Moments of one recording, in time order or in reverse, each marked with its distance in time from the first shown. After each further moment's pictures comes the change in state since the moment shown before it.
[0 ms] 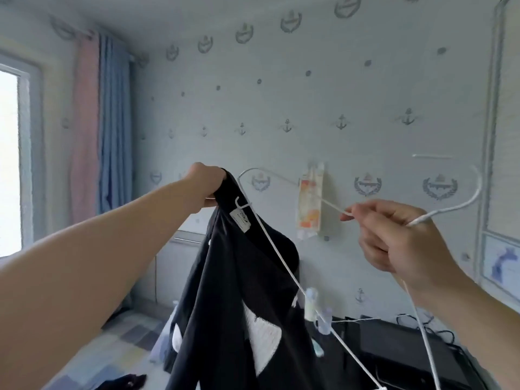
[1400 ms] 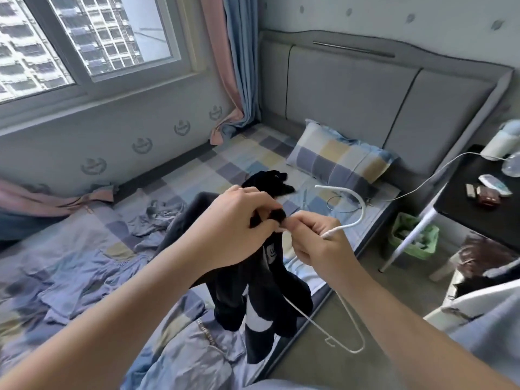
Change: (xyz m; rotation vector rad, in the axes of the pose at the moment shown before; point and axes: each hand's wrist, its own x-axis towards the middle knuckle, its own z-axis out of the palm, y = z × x) left_hand -0.200 -0.384 -0.328 0.778 -0.334 0.024; right_hand -0.230 0.231 0.477 0.291 -0.583 0.588
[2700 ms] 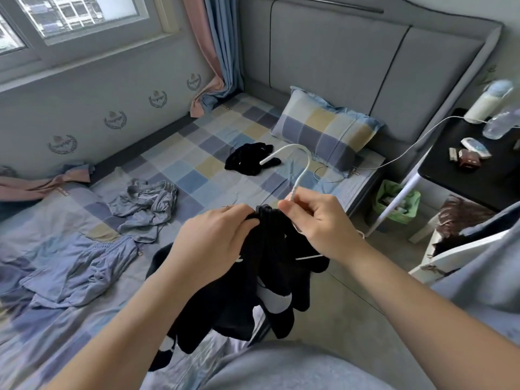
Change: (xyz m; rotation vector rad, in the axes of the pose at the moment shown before) left_hand -0.045 -0.031 0.058 0.098 0.082 0.087; right_hand -0.010 0.023 -0.017 -0.405 -0.004 -0.101
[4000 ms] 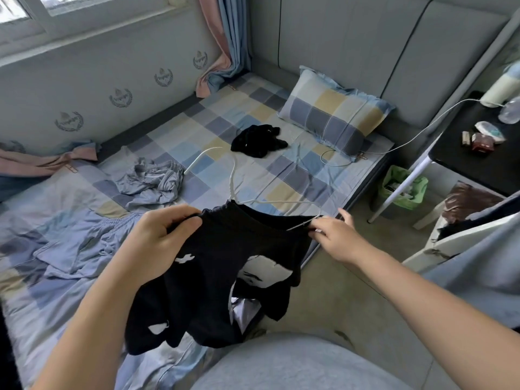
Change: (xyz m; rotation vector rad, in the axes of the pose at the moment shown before) left_hand -0.077 -0.049 -0.028 -0.501 0.007 -0.426; right_hand -0.043 0.118 0.009 -0.688 -0.357 0.320
